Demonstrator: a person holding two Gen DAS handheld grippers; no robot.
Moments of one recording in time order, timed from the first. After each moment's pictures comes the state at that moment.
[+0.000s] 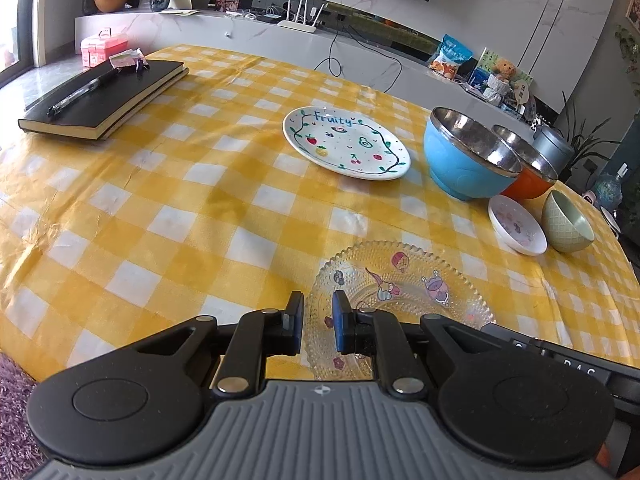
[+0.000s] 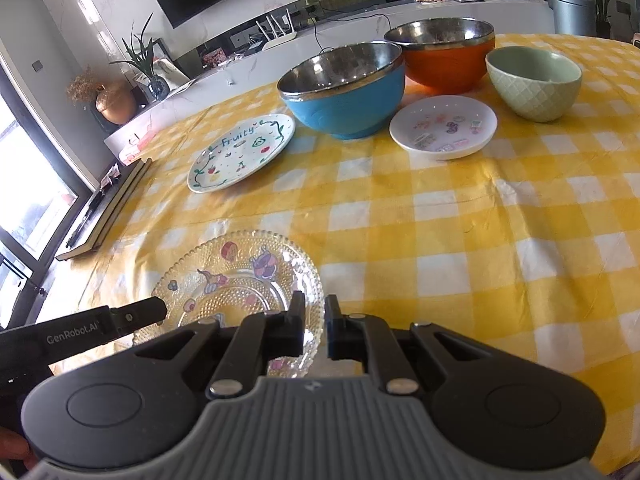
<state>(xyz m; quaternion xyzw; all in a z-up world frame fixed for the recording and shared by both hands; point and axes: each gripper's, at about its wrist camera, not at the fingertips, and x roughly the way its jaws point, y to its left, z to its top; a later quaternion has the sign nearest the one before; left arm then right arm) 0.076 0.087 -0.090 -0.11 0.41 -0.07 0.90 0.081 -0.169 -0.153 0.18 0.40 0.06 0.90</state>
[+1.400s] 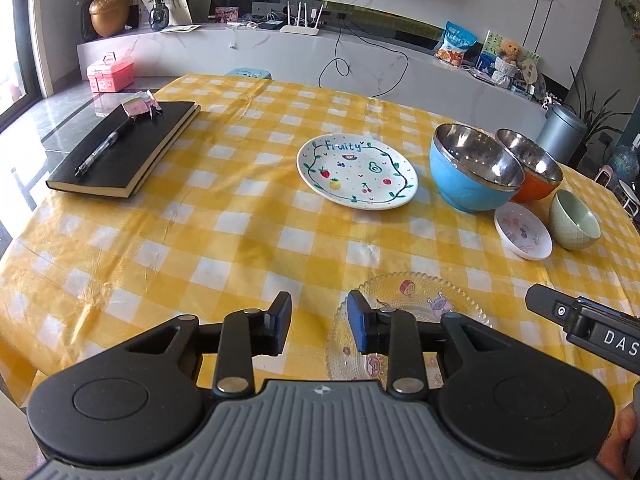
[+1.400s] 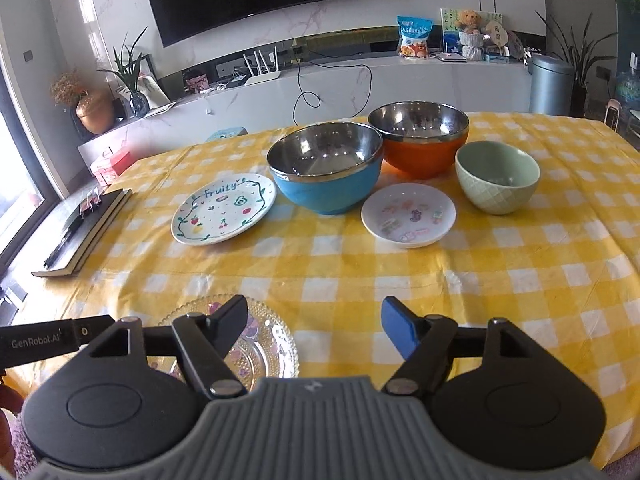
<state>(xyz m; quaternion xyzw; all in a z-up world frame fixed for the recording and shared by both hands) 0.085 0.090 -0.038 -0.05 0.42 -0.05 0.91 0.079 -0.170 -0.094 0.11 0.36 0.01 0.93</state>
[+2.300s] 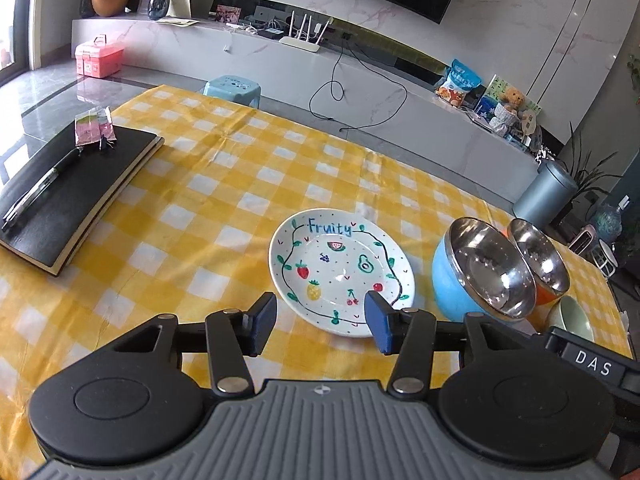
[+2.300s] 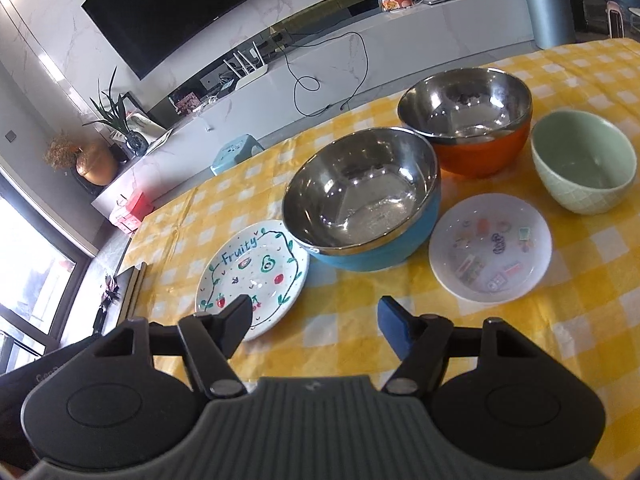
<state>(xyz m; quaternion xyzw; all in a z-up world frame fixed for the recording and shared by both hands) 0.198 0.099 -0.043 -0.13 0.40 -0.07 0.90 0.196 -0.173 -0.102 0.26 0.38 0.02 0.89</state>
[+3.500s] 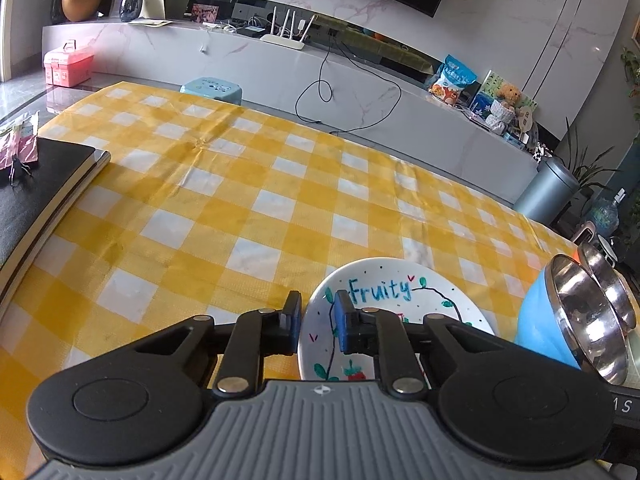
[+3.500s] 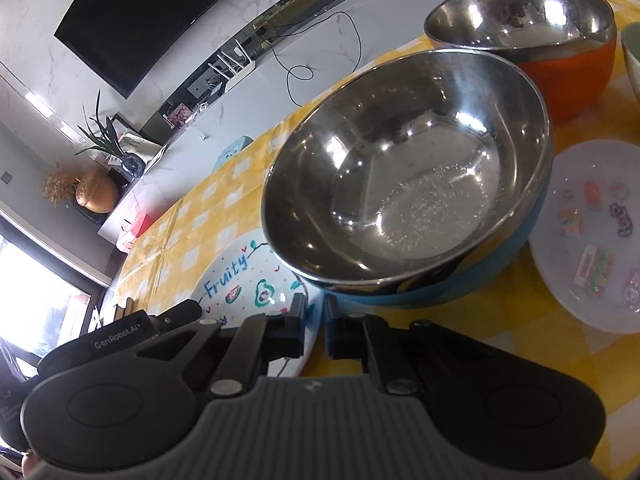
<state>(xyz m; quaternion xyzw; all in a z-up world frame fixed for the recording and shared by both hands) 0.294 0.112 -0.104 -0.12 0.39 -0.10 0.91 0.269 -0.157 -0.171 0.33 0.38 0.02 0.86</state>
